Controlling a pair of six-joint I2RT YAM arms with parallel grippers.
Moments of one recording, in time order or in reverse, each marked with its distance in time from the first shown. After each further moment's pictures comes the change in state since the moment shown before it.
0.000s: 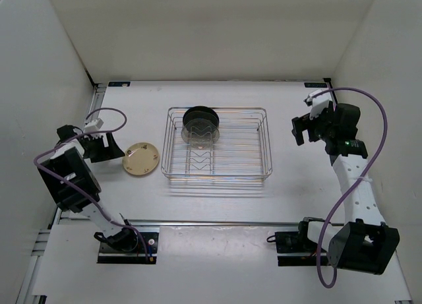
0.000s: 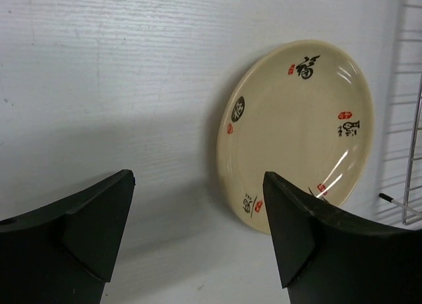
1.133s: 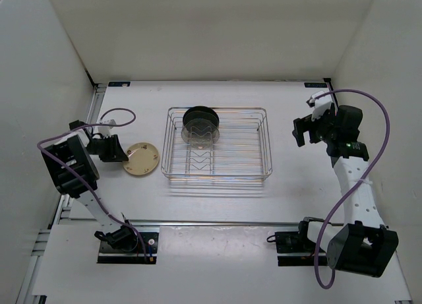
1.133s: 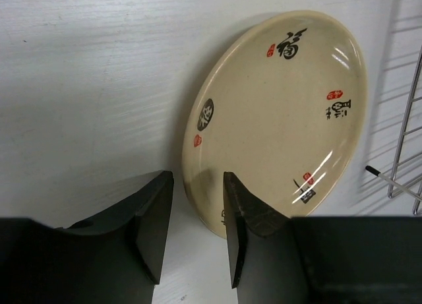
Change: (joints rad) left arm -0.089 0.182 0.158 -0.216 -0.005 0.086; right arm -0.031 -0.017 -0.019 0.001 -0.038 0.018
